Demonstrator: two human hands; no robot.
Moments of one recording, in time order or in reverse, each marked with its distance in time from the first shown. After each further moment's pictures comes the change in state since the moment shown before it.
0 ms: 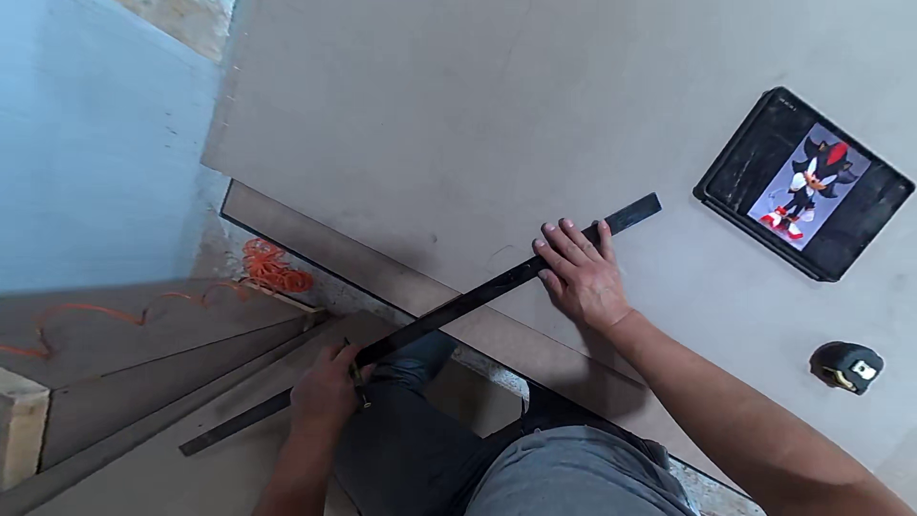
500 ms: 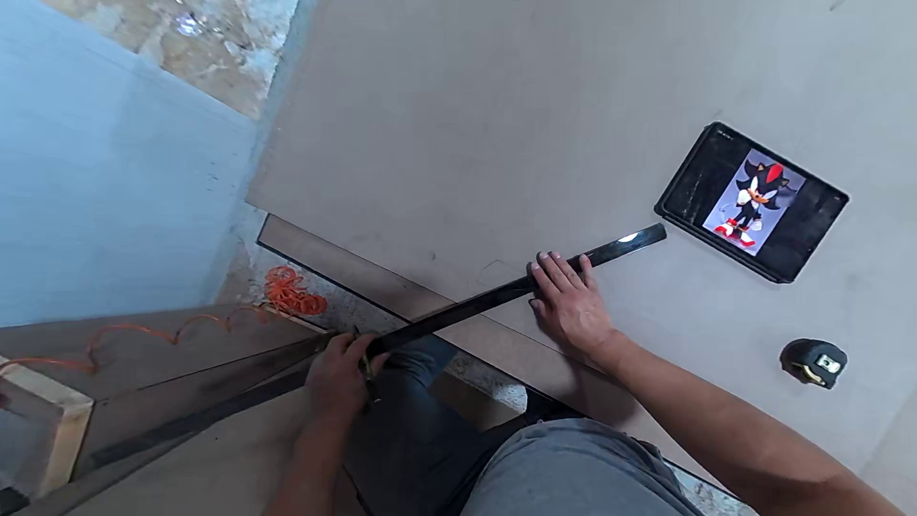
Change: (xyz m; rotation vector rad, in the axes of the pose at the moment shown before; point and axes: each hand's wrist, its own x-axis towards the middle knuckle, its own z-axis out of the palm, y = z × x) left_hand 0.000 0.026 -0.024 -0.071 0.299 0.208; right_hand -0.028 -0.015 -0.017 -0.048 -0.122 0.068
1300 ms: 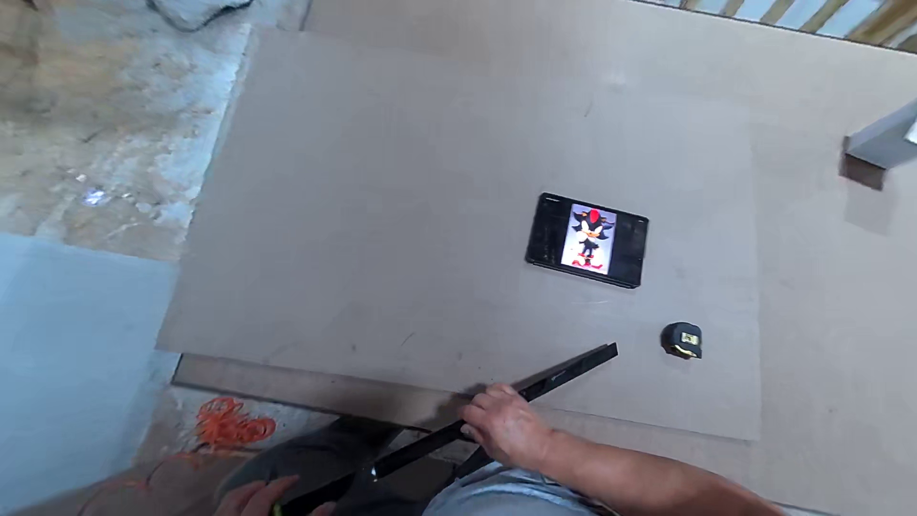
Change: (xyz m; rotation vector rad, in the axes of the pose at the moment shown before) left_hand -0.042 0.057 -0.098 -0.156 -0.042 0.215; right_hand -0.096 -0.057 -0.071 0.450 -0.099 -0.005
